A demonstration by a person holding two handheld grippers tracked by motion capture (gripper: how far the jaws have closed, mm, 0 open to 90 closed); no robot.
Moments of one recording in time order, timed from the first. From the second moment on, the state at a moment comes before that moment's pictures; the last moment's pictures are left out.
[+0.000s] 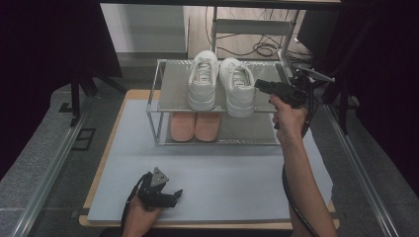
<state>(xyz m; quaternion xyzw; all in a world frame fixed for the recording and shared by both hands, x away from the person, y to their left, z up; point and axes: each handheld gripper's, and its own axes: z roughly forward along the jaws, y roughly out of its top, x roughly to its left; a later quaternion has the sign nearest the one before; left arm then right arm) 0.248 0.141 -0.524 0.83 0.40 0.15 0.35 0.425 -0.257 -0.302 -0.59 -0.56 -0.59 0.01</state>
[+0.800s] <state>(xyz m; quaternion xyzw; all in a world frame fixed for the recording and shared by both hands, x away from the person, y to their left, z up) 0.249 0.141 -0.524 0.83 0.40 0.16 0.35 0.397 -0.252 -0.345 -0.53 -0.61 -0.59 0.01</state>
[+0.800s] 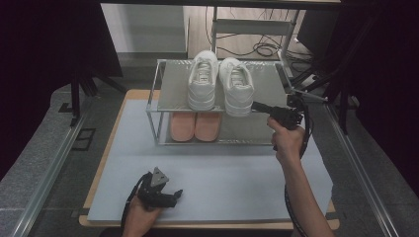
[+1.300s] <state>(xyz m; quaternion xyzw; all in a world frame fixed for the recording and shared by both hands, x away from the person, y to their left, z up) 0.248 0.141 -0.524 0.83 0.40 0.16 0.35 0.407 -0.228 -0.351 -0.52 -0.60 -0.61 0.03</state>
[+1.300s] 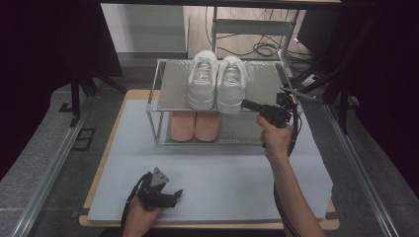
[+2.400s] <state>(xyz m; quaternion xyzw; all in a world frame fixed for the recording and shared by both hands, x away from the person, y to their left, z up) 0.248 0.141 -0.524 0.83 0.40 0.16 0.35 0.381 -0.237 -0.352 -0.46 -0.67 -0.58 -0.01</state>
